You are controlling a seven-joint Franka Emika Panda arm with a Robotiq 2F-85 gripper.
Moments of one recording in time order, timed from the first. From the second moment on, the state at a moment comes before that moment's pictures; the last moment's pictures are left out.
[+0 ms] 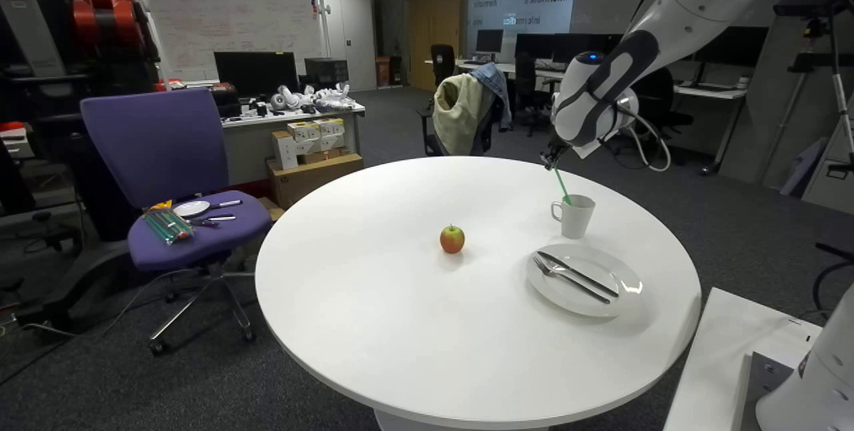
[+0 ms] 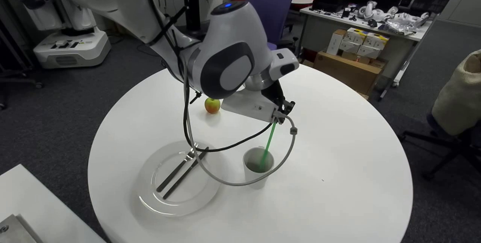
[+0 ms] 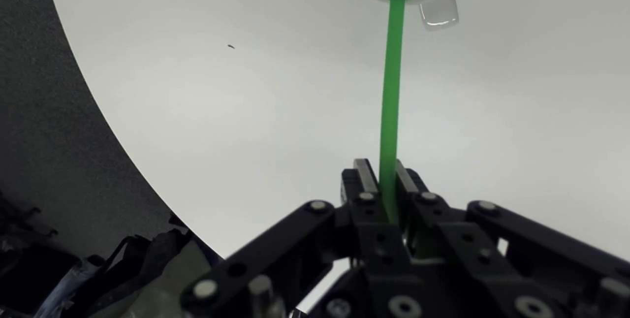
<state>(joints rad) -0.33 0.39 -0.21 -2.08 -0.21 2.92 -0.21</state>
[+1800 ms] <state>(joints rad) -0.32 0.39 -0.27 -1.88 -0.18 2.81 -0.09</state>
